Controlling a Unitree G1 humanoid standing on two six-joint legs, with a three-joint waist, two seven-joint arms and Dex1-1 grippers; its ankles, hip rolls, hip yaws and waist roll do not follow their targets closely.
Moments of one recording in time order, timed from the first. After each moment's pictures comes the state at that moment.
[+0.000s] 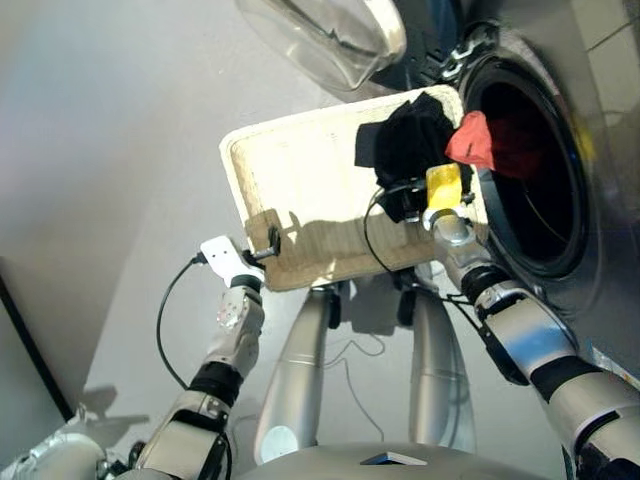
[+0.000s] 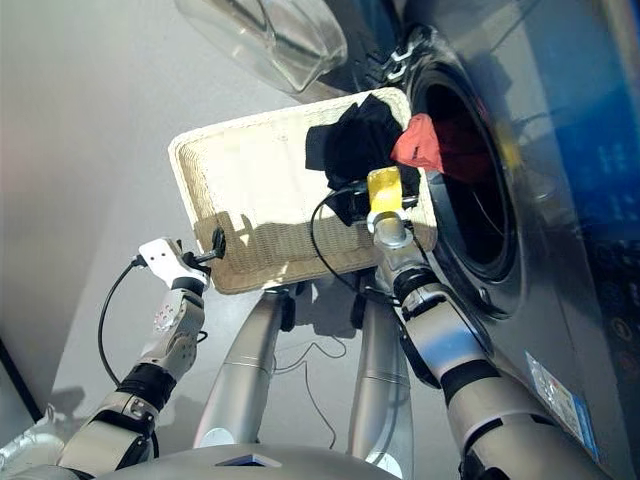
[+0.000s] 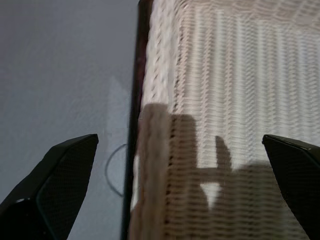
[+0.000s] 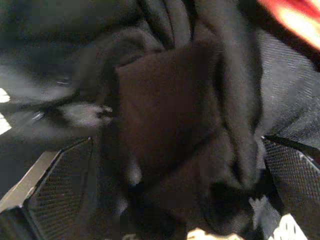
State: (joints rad) left arm -0.27 0.22 -0.25 0.55 -0.67 -0.39 0.13; right arm -1.00 -0.28 0.38 1.31 0.41 -0.20 -0.20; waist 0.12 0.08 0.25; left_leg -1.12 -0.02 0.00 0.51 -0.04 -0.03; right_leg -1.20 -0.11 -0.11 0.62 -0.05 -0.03
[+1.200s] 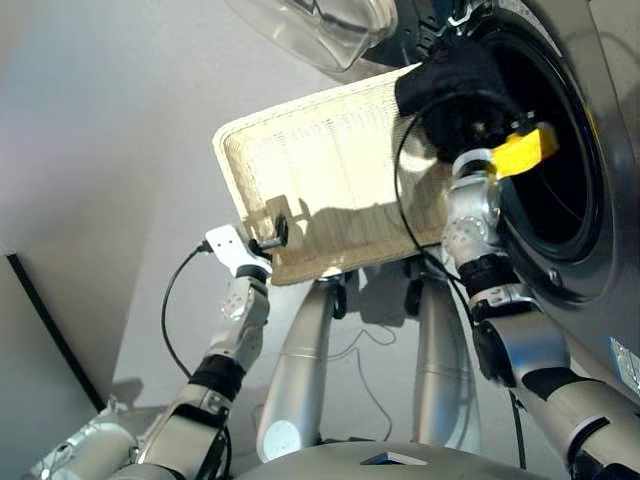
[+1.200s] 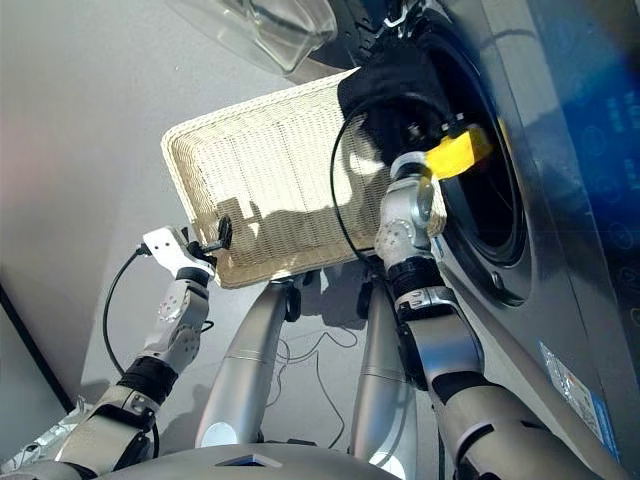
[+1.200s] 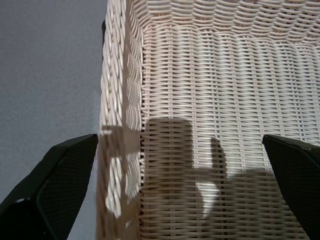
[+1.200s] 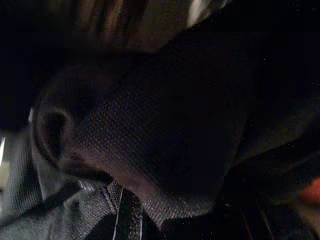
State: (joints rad) left arm -0.28 0.23 -0.26 0.50 -0.68 -0.37 0.12; right arm -0.85 -0.26 -0.10 0.65 0.94 -0.52 -0.30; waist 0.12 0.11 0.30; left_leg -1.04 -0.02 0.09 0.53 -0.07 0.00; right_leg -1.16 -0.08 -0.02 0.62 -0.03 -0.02
